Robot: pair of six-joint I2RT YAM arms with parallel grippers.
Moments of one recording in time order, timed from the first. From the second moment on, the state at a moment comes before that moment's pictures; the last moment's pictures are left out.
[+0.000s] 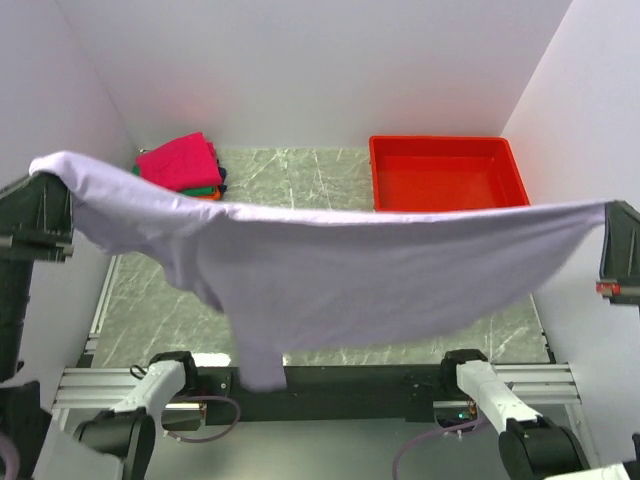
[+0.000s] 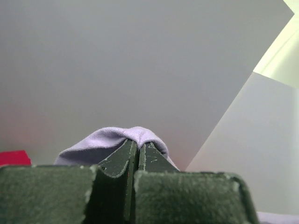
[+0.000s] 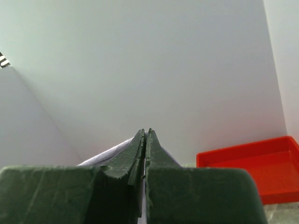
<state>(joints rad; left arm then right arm) 0.12 0.99 2.38 -0.92 0.20 -0.63 0.06 0.91 2.35 -1.05 0.07 0.42</state>
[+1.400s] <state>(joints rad) -0.07 1.80 1.51 -0.48 0.30 -0.51 0.05 1.55 1.11 -0.40 0.22 0.29</state>
